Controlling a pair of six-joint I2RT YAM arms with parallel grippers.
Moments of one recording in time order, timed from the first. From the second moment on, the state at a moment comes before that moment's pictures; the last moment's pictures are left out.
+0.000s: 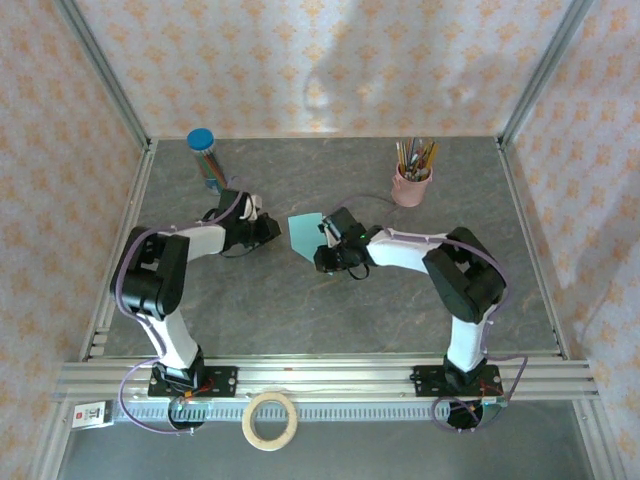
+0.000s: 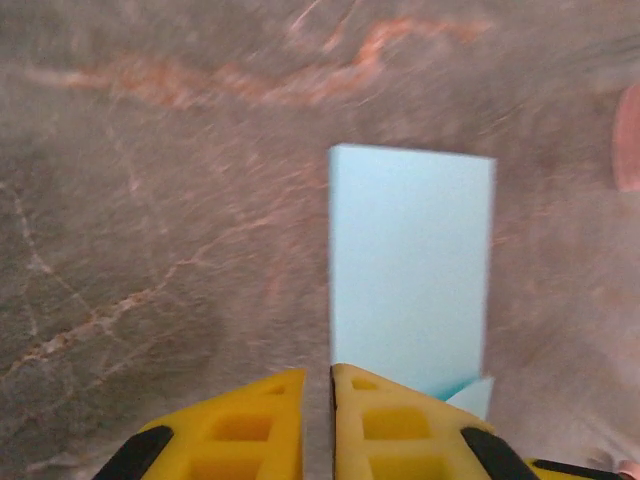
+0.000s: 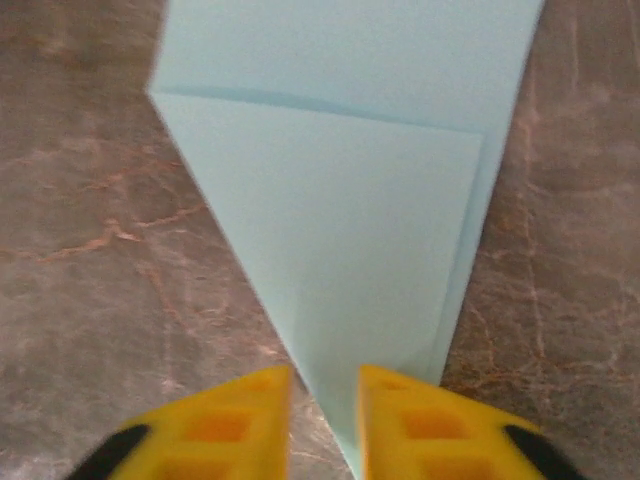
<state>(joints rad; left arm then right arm) -0.16 1.76 0.90 -0.02 0.47 -0.67 0.72 1.84 1.07 -0.25 -0.23 0.48</state>
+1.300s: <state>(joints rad) -0.26 1.60 0.71 0.14 0.52 -0.85 0.70 1.88 0.99 0.05 -0.21 1.03</state>
